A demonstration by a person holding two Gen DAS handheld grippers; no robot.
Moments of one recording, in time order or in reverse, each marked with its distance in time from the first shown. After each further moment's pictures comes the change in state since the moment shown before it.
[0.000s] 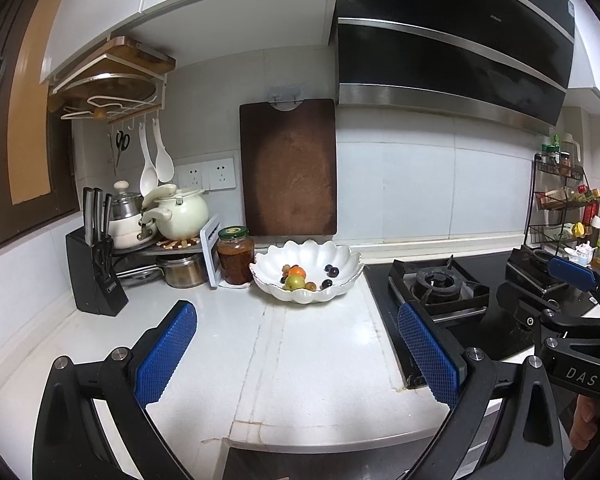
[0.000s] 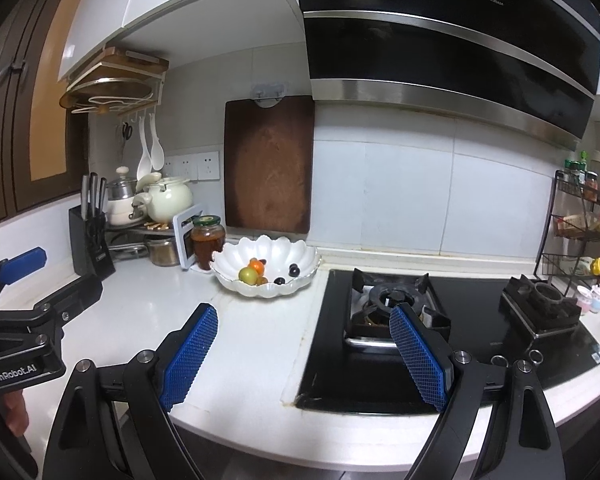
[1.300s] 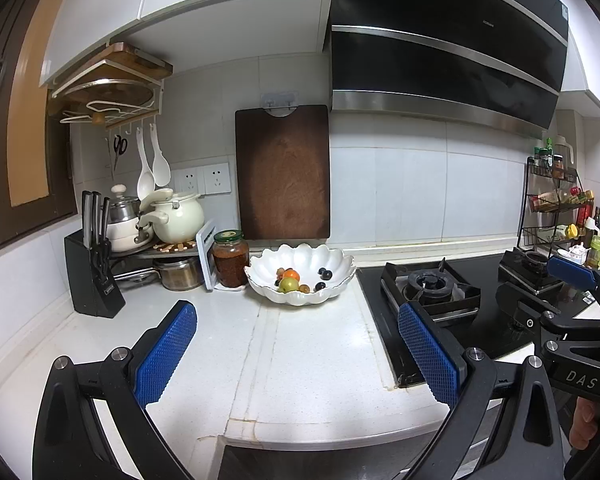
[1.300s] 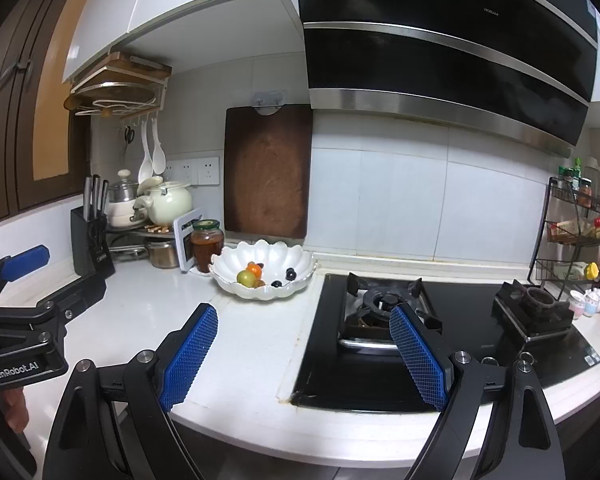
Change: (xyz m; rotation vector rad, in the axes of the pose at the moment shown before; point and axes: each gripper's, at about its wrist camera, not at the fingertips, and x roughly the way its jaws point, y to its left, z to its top) left arm -0.013 -0.009 -0.001 -0.003 -0.014 -0.009; right arm -0.015 -0.007 -0.003 -0.014 -0.020 -0.003
